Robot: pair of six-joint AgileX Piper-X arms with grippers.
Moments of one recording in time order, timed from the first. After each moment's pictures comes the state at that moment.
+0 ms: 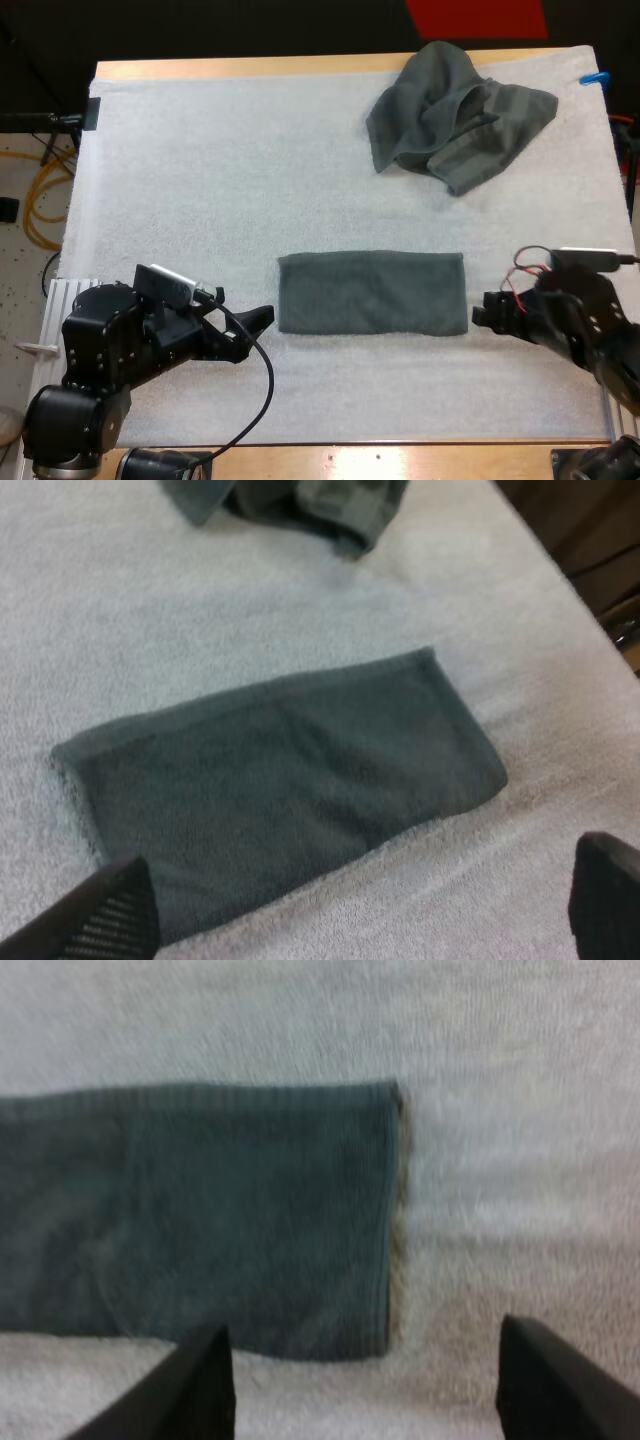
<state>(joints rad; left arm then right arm) -0.15 0.59 -0.77 0.97 0.57 -1.93 0.54 0.83 -0.73 0.94 0.08 -1.35</state>
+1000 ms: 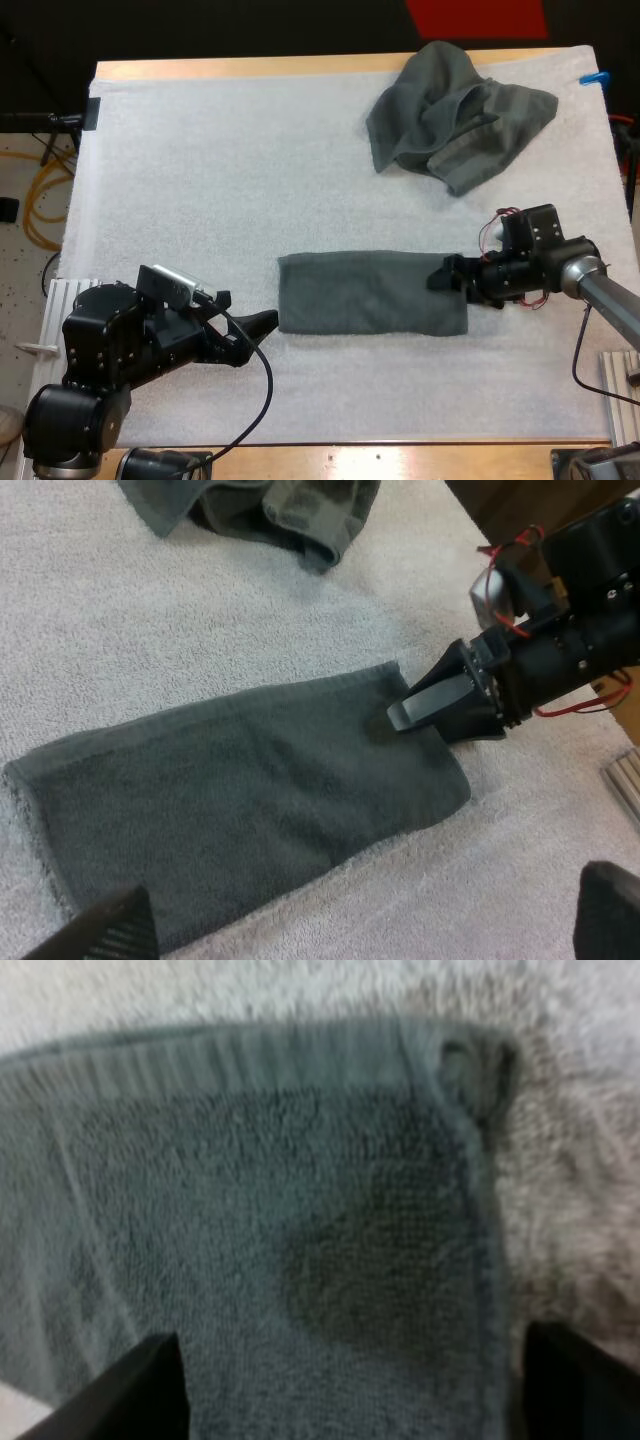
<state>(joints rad) -0.15 0.59 -0.77 0.97 0.63 -1.93 0.24 1.60 -0.73 0.50 -0.62 -1.39</state>
